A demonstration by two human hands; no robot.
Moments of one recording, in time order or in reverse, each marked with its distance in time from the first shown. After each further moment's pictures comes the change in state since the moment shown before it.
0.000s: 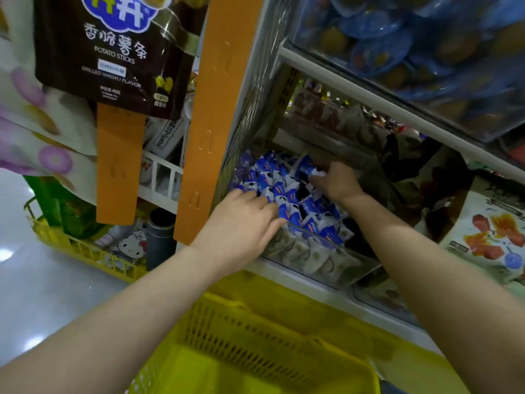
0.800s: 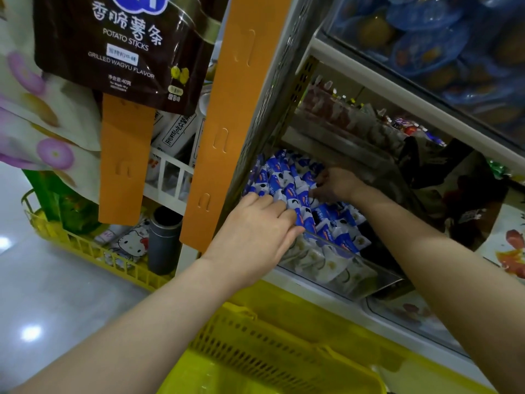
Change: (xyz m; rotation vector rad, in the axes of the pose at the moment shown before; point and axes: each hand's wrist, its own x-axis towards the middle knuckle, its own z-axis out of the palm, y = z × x) left_hand 0.001 -0.001 0.007 0.000 0.147 0.018; right_hand 0.034 -0.004 0.014 -0.245 -0.267 -0.007
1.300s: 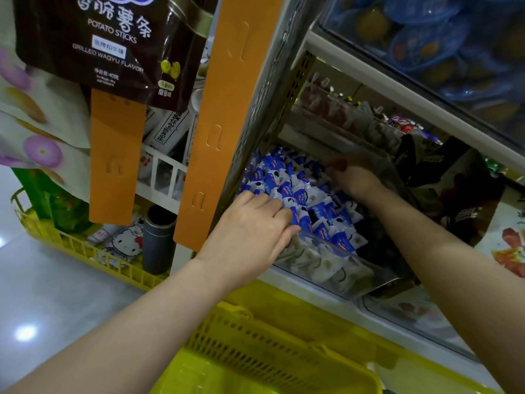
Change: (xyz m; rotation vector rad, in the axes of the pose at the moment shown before) left_hand 0.000 0.000 0.005 0.017 0.052 0.018; right_hand -0.006 0.023 -0.012 0.177 0.219 -0.077
